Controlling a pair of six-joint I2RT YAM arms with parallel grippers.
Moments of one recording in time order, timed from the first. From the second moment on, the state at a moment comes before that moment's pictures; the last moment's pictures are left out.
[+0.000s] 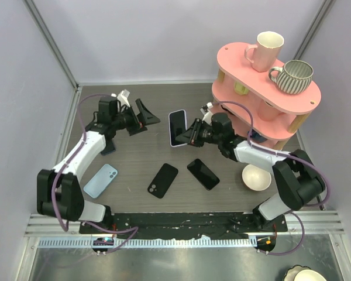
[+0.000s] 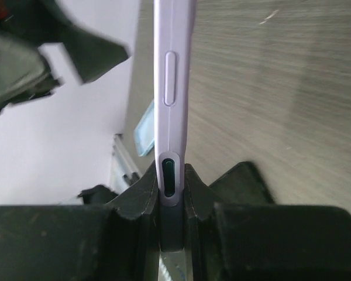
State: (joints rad) left arm -0.20 1.45 1.03 -0.12 0.64 -0.75; right arm 0.54 1.48 0.77 0.40 -0.52 0.97
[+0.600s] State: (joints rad) left arm -0.20 1.19 0.95 -0.50 0.20 -0.56; right arm 0.55 1.98 1.12 0.13 -0.40 0.85
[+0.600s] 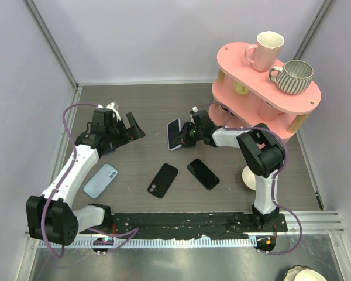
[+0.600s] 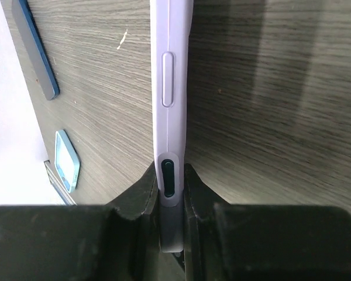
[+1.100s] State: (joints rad) left arm -0.23 1.22 0.95 -0.57 0.11 -0.52; right arm 0.56 1.99 1.10 0.18 -0.36 0.90
